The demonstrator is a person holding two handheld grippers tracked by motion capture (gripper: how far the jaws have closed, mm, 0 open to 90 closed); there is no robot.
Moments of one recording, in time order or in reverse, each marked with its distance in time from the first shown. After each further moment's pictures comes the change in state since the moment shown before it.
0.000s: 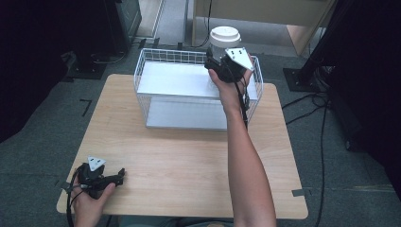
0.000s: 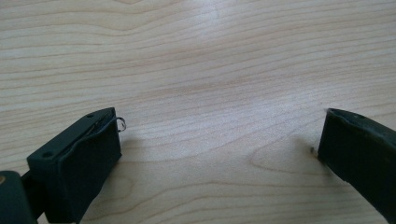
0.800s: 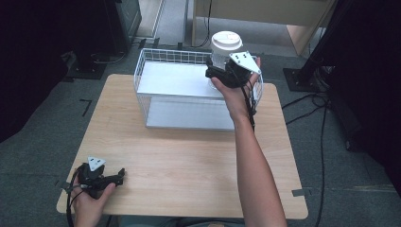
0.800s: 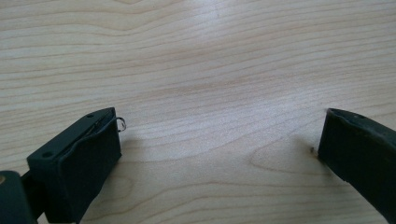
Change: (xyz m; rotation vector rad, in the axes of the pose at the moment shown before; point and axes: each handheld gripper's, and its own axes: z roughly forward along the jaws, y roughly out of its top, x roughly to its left) left arm 0.000 0.000 0.000 0.001 0.000 0.000; right arm -0.007 0.005 -0.024 0.055 0.074 -0.017
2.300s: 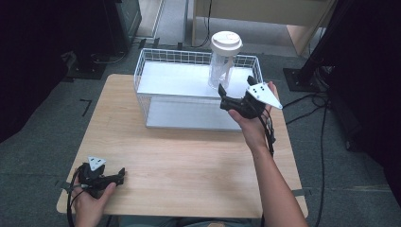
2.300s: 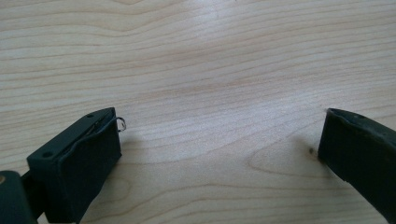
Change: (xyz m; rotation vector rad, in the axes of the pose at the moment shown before) left arm -0.001 0.001 0.001 -0.002 0.002 -0.005; right arm -0.020 -0.034 -0.085 -0.029 0.104 -0.026
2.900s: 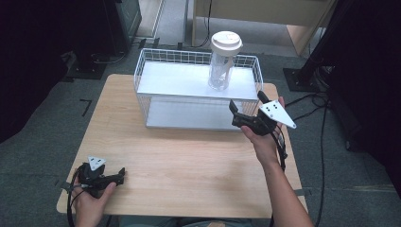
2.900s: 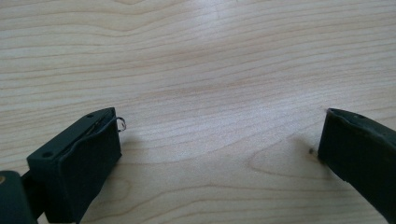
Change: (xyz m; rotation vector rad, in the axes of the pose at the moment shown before) left arm 0.000 0.000 0.000 0.002 0.005 -0.002; right arm -0.018 -0.023 -0.045 0.001 0.008 -0.005
